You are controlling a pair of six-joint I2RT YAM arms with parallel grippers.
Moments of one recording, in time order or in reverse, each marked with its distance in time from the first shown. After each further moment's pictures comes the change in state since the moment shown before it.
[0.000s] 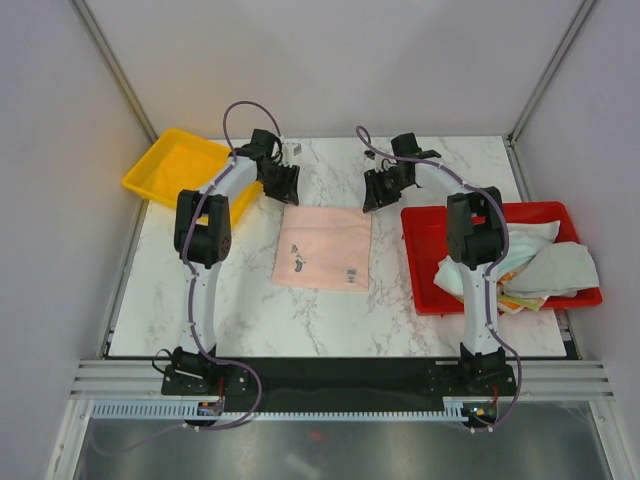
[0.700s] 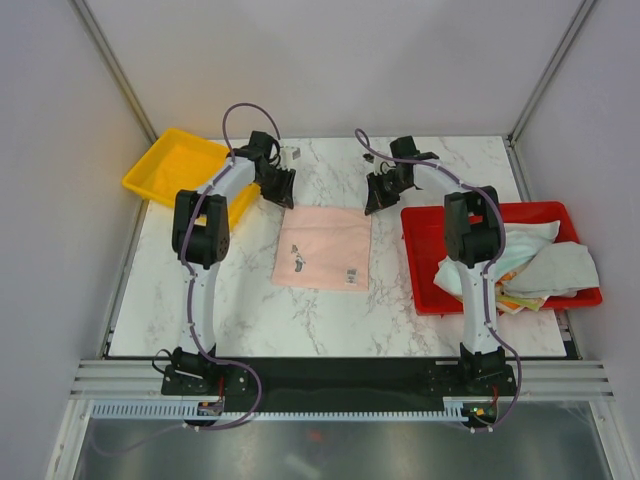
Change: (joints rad) left arm 0.006 -0.017 -0.023 -0.033 0.003 0.050; right arm -0.001 0.035 0.019 -0.010 -0.026 -0.008
